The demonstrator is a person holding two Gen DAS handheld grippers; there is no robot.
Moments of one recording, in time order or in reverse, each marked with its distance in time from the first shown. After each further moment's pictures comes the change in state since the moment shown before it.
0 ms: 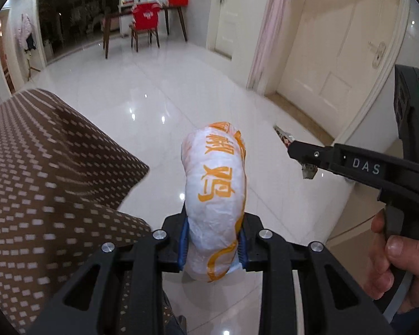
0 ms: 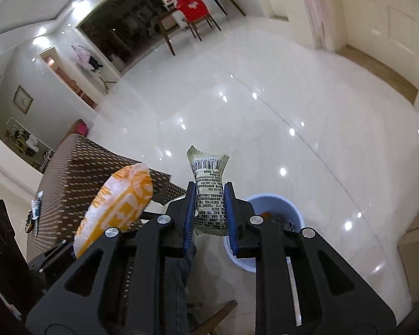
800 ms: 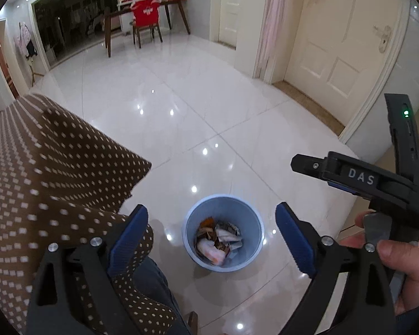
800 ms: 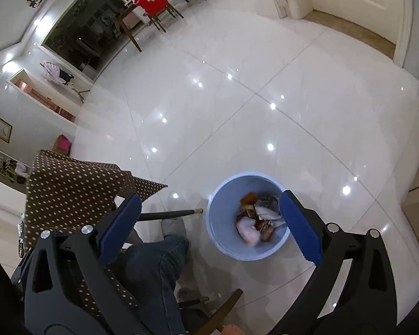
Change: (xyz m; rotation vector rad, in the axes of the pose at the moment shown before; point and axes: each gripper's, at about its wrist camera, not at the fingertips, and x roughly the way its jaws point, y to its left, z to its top) left arm 0.006 -0.017 0.011 0.043 0.013 0.062; right arm 0.024 -0.052 -0.013 0.169 0.043 -0.073
